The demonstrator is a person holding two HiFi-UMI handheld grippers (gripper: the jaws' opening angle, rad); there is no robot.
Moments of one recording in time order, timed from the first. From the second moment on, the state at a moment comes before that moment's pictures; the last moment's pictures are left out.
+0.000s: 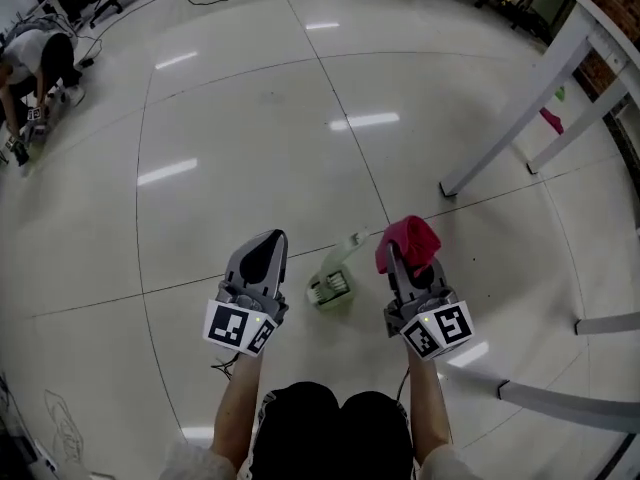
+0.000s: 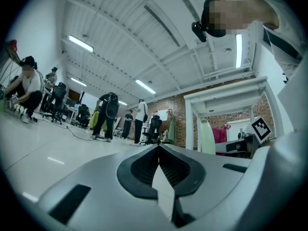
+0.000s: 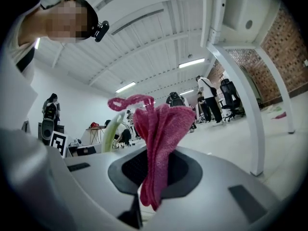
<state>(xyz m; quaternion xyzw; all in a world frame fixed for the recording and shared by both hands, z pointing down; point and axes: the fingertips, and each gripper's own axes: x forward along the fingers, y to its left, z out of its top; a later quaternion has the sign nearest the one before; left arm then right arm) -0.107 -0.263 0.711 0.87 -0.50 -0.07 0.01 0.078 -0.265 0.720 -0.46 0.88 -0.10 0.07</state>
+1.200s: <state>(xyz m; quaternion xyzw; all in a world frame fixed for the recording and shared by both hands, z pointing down) -0.071 -0.205 0.919 0.91 -0.40 -0.04 0.08 0.045 -0.256 0.959 -0.26 0.96 -0.14 -0.01</state>
